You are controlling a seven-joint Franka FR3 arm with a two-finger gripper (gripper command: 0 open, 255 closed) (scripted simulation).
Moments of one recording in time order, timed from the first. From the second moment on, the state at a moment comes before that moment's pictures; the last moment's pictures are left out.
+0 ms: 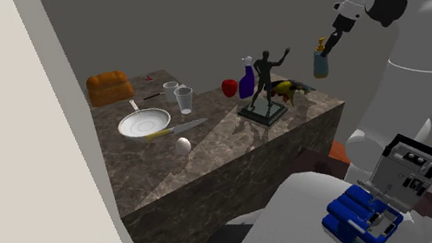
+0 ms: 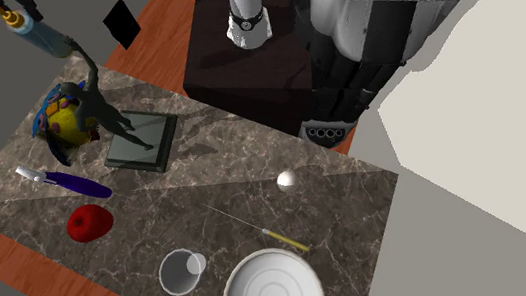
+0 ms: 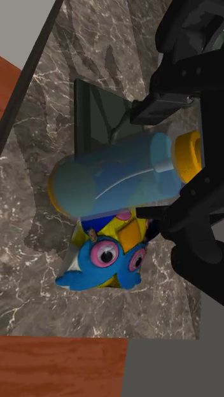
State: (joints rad) arm -0.37 0.03 -0.83 -1.83 0.39 1.84 -1.32
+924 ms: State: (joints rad) arm -0.37 0.07 -0.83 -1.97 0.45 2.00 -1.40
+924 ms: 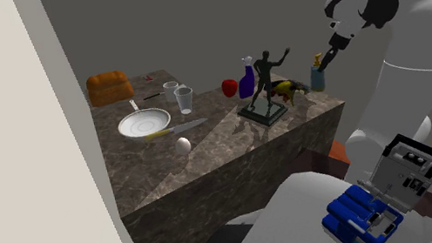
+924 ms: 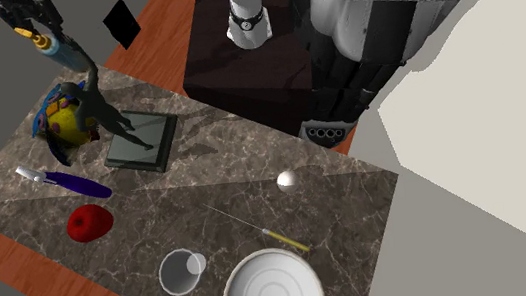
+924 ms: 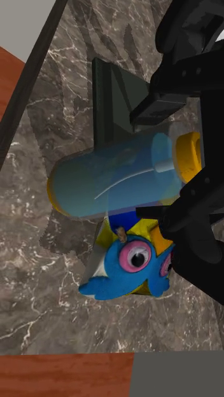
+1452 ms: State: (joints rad) arm -0.38 0.13 -0.82 -2.03 0.51 2.08 -1.47
